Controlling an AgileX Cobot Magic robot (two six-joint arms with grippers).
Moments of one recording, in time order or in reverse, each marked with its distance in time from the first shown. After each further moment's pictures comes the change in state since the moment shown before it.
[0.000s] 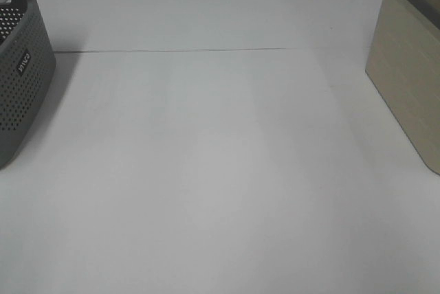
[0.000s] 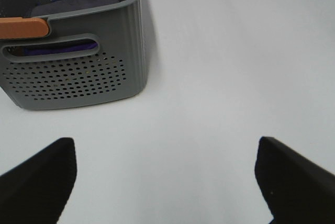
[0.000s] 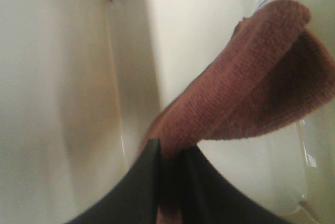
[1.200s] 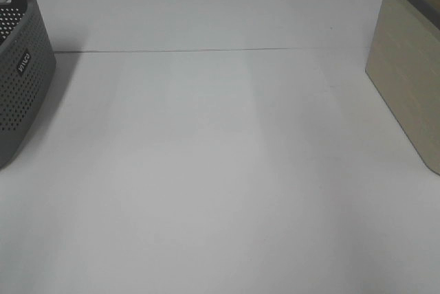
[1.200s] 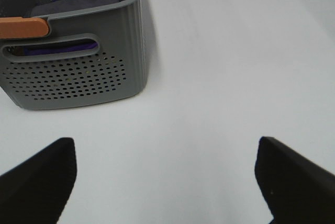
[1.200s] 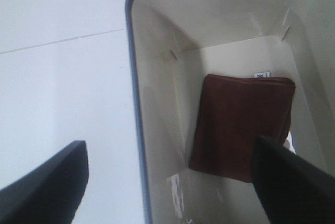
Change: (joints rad) left arm 0.000 0.000 0.000 0.000 0.000 0.000; right arm 0.047 -0.281 0.016 0.098 0.011 0.074
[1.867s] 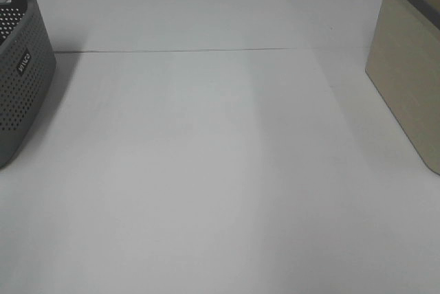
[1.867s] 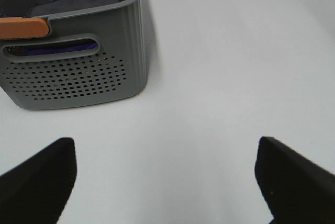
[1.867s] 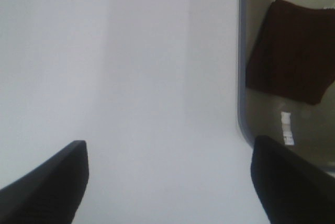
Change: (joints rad) left arm 0.000 0.000 0.000 0.000 0.000 0.000; right arm 0.254 -0.459 0.495 -0.097 0.004 0.049
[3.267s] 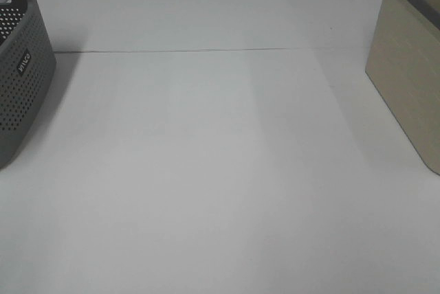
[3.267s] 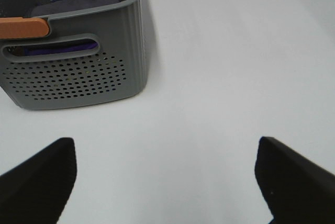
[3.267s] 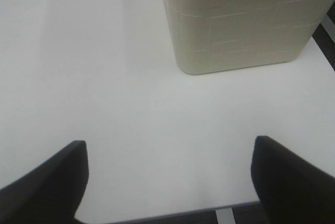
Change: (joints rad) left arm 0.000 0.000 0.000 0.000 0.000 0.000; right arm 0.001 -1.258 0.890 -0.227 -0.072 0.185
